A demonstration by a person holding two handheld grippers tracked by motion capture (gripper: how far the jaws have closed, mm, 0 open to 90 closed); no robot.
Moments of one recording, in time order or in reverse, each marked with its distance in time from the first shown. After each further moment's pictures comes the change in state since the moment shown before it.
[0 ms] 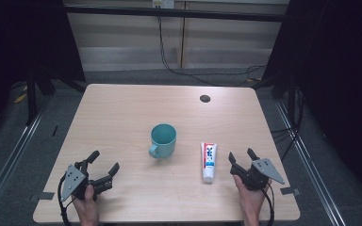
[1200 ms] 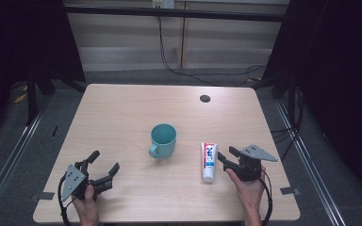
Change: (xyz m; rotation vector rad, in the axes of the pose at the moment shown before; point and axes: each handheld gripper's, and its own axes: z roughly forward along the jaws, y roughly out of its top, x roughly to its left) left arm 0.000 0.000 0.000 0.003 -0.001 0.011; right arm 0.025 0.050 0.006 0.252 0.233 -0.022
